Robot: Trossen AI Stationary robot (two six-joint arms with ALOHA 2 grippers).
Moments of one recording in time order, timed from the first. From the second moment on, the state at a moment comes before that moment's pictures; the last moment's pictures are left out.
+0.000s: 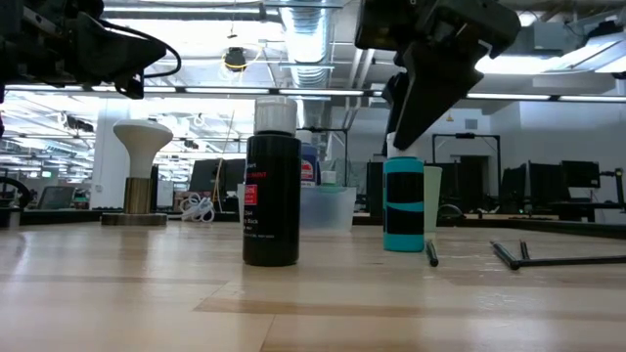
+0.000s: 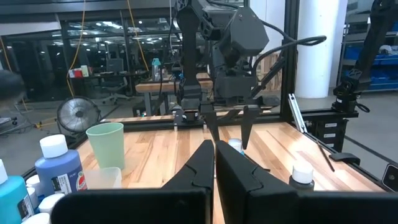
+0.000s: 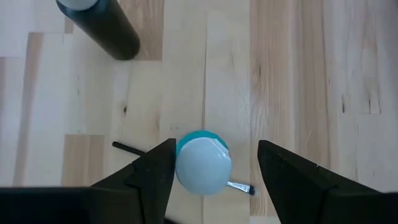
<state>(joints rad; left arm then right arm) -0.18 0.34 0.01 0.43 -0.15 0.07 0.28 1.72 1.20 -0.60 0.13 0.22</state>
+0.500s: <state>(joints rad) -0.18 0.34 0.01 0.44 -0.15 0.07 0.27 1.72 1.20 -0.59 0.13 0.16</state>
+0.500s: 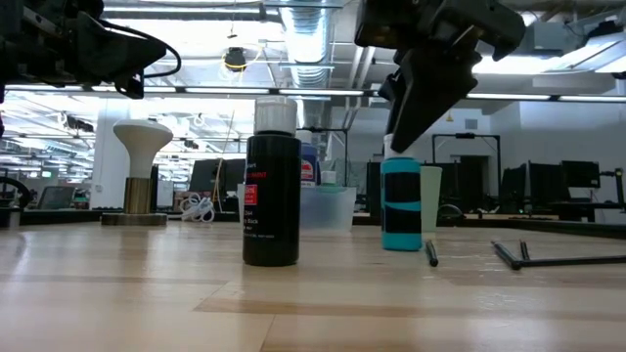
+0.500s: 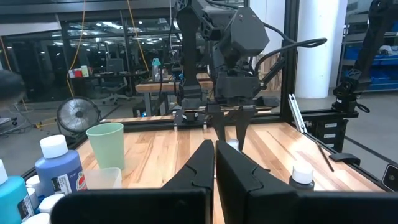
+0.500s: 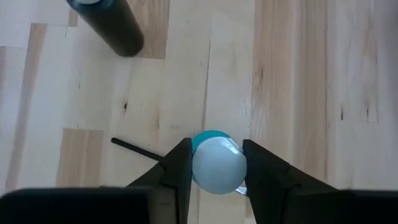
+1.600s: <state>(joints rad) -0.18 0.34 0.01 0.44 -0.15 0.07 -0.12 1.71 1.57 -0.77 0.02 -0.22</state>
